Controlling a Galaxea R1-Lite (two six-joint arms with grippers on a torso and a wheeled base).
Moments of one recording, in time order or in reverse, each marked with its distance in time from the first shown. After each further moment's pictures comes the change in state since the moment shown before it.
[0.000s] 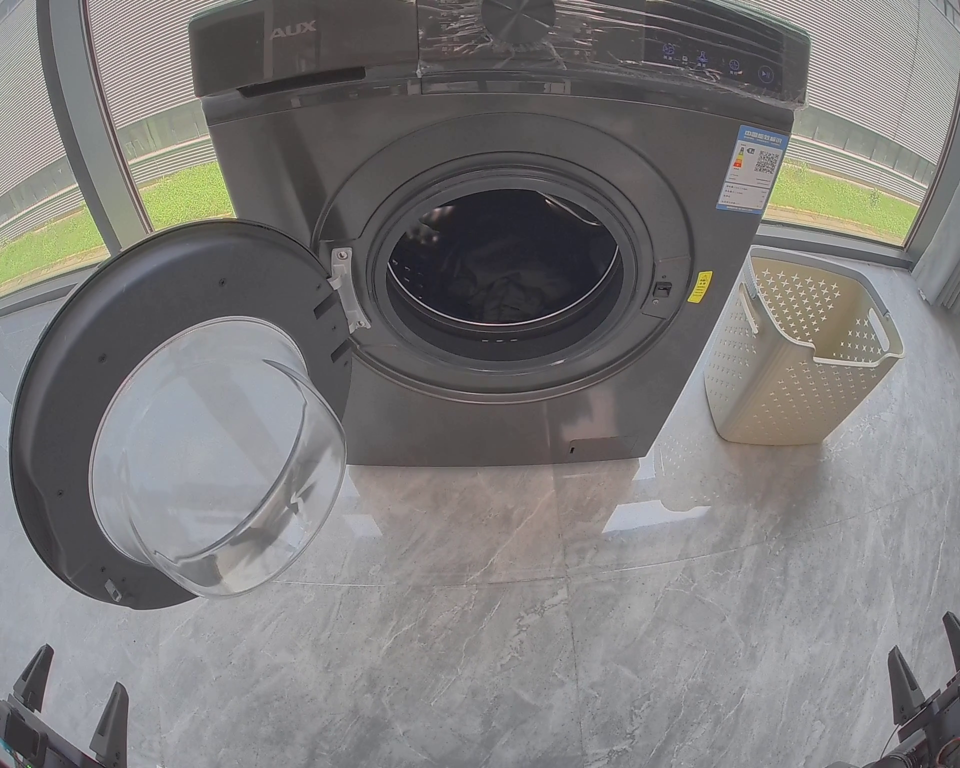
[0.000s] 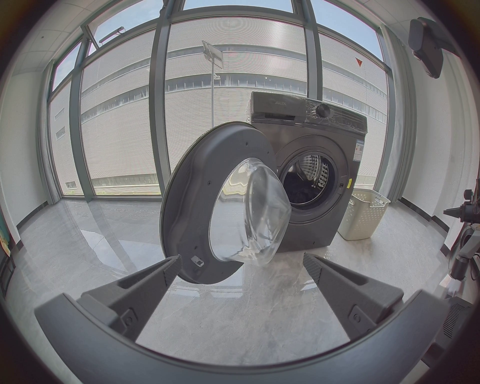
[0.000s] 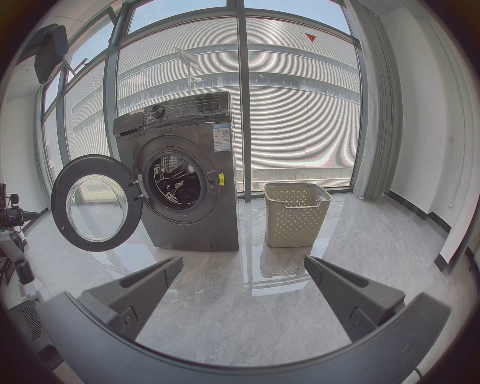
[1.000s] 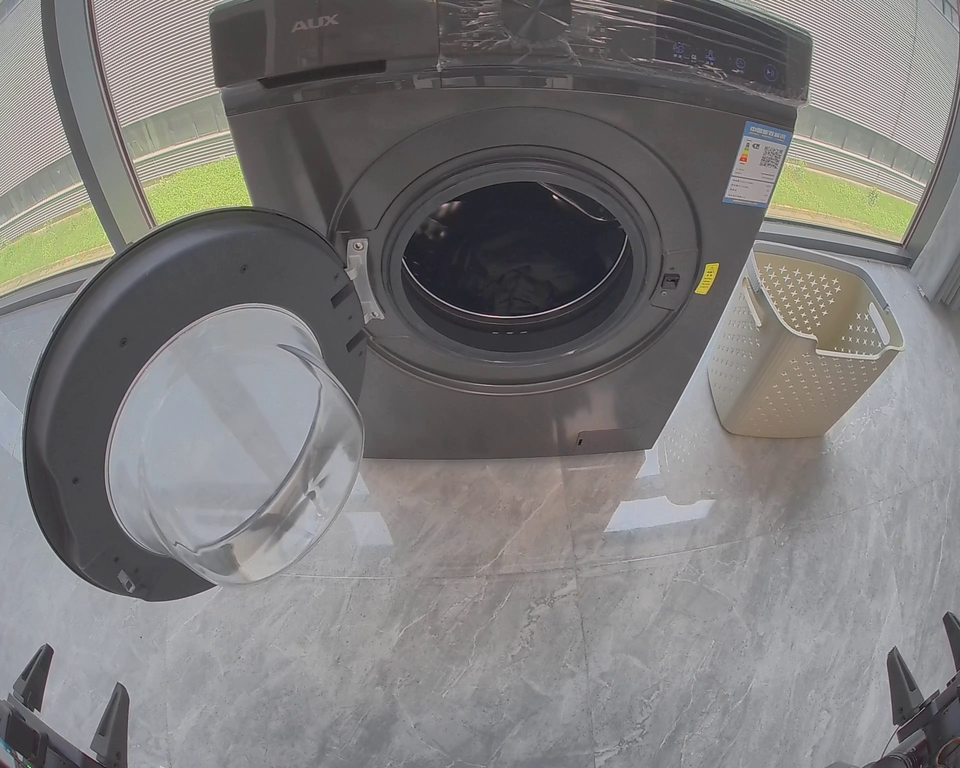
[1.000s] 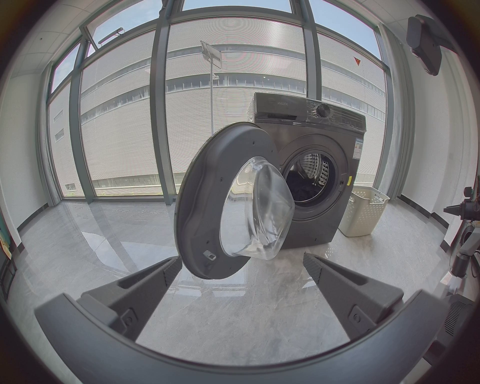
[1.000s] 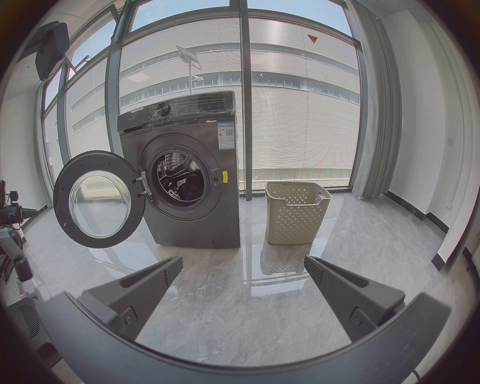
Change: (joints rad) left arm 0.000 0.001 0.000 0.001 -0.001 0.013; right arm -0.003 0.001 0.000 0.004 0.000 -0.012
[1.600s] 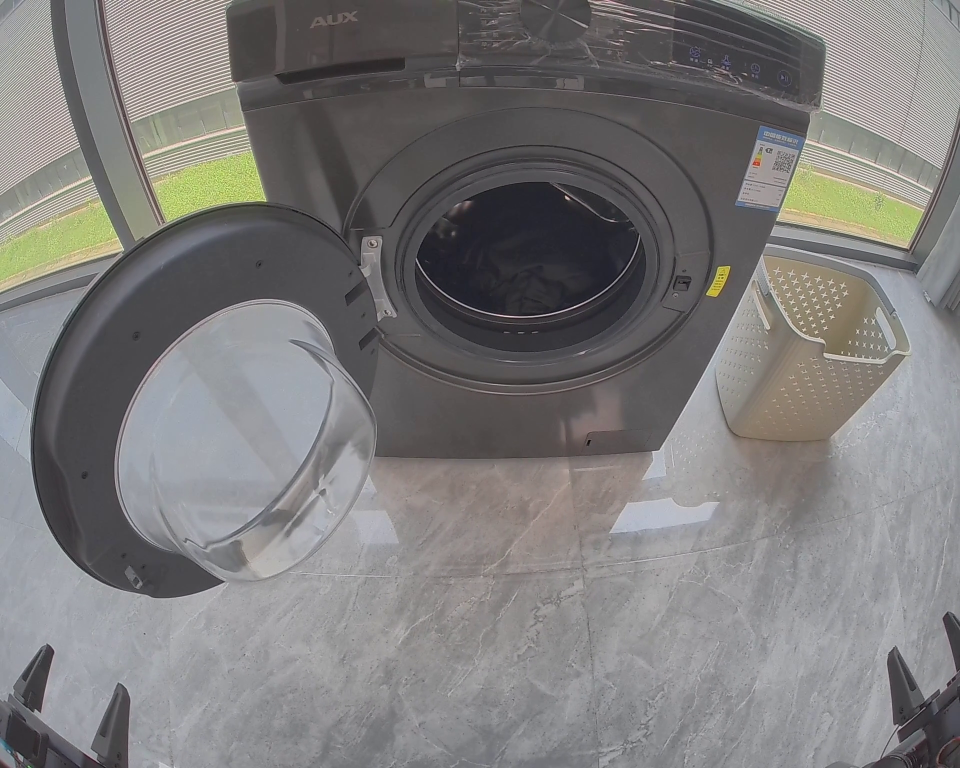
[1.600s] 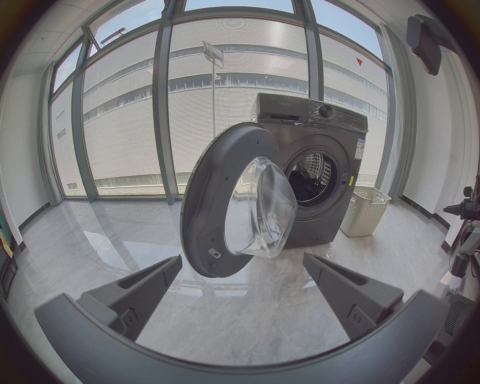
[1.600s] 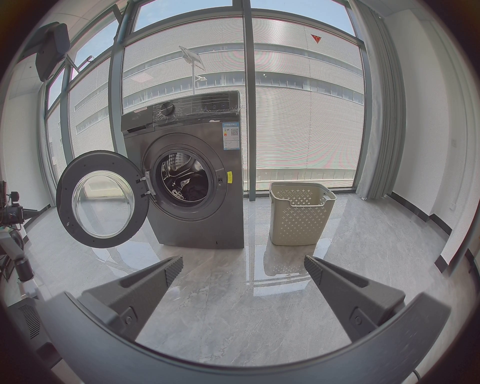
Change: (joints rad) left arm 0.001 0.000 0.000 0.000 -0.001 0.000; right arm 0.003 0.000 0.000 -0.001 0.000 0.001
